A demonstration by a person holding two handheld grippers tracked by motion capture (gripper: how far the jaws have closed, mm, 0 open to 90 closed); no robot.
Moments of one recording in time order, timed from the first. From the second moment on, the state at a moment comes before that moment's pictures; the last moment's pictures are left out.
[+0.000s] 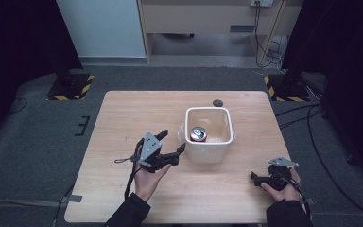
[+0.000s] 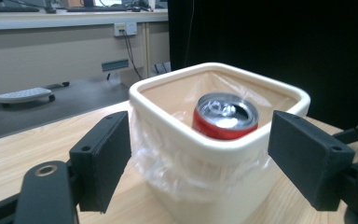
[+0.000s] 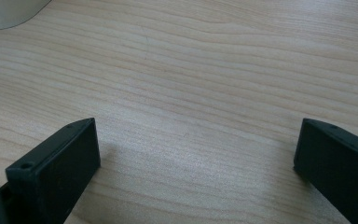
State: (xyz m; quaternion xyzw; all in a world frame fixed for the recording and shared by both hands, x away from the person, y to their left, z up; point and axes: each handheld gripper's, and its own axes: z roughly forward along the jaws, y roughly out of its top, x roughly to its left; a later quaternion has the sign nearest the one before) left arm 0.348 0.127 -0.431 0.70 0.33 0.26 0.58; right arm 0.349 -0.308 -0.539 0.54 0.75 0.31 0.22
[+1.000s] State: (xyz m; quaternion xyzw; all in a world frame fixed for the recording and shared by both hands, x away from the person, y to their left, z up) left arm 0.316 0.209 -0.510 0.75 0.44 0.22 0.44; right arm 0.348 -0.308 -0.539 0.54 0.75 0.31 0.22
